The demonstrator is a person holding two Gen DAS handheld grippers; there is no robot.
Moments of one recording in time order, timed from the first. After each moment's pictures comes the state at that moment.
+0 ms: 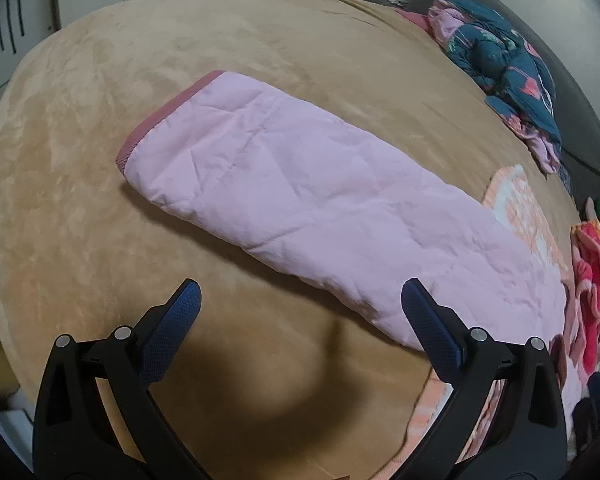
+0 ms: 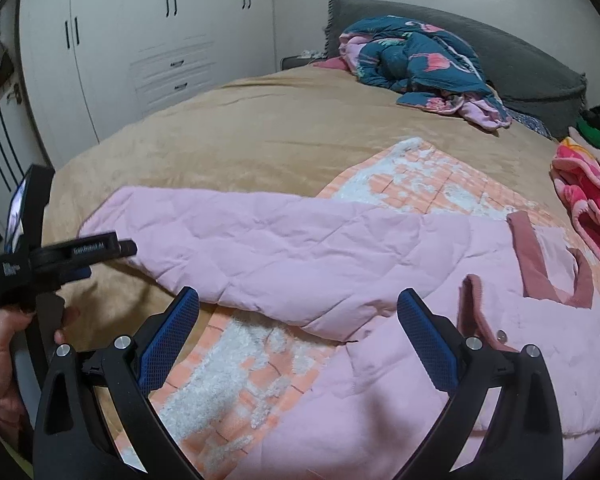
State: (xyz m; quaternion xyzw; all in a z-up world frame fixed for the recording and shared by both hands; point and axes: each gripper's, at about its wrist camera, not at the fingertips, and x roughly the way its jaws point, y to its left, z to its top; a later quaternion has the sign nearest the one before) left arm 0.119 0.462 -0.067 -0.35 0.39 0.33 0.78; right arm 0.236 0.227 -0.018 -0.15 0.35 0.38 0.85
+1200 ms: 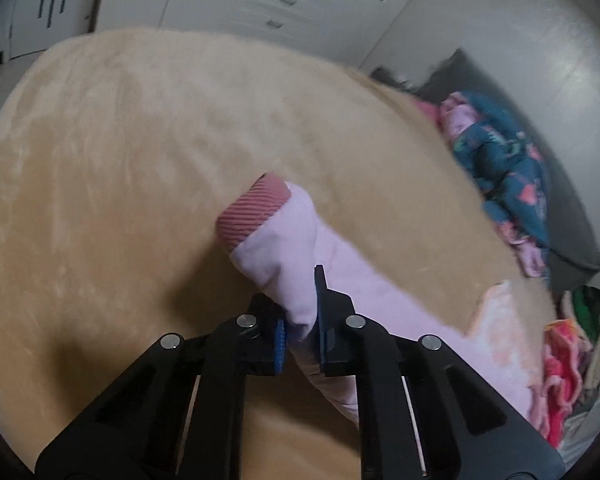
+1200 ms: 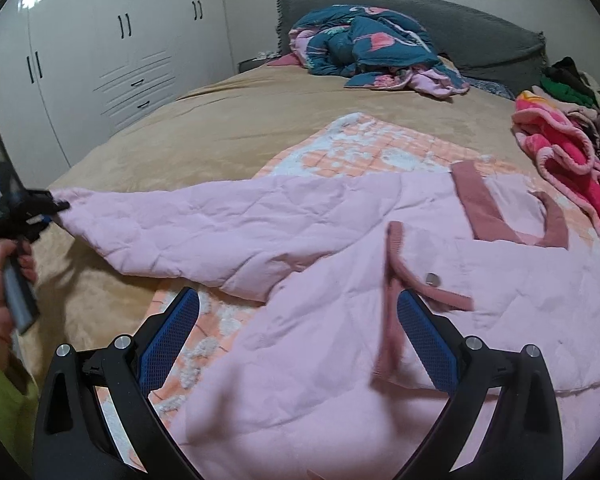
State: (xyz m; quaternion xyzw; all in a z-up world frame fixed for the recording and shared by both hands) left arm 0.102 0.530 -0.030 -0.39 0.24 0.37 0.81; right arm 0.255 0.138 -0.032 -0.09 0.36 0.32 0.87
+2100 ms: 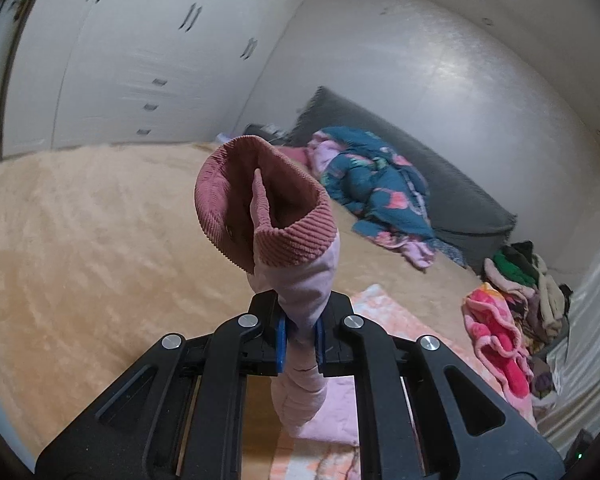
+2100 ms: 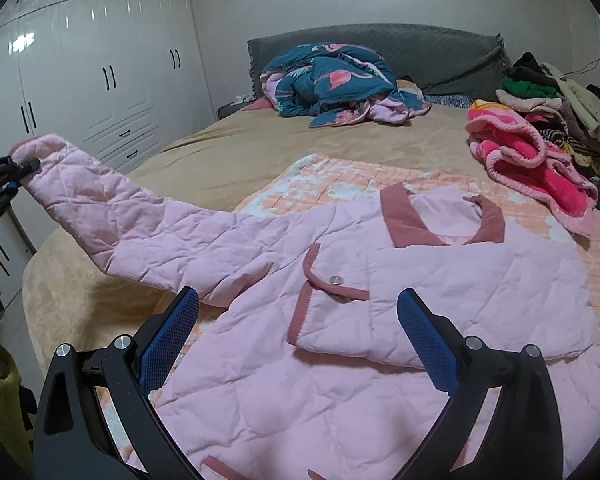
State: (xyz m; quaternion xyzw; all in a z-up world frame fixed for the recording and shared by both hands) left arm 0.090 0.400 0.120 -0.26 0.13 0.23 0.93; right arm 0.232 0.033 0.021 -0.03 0.32 0.30 0.90
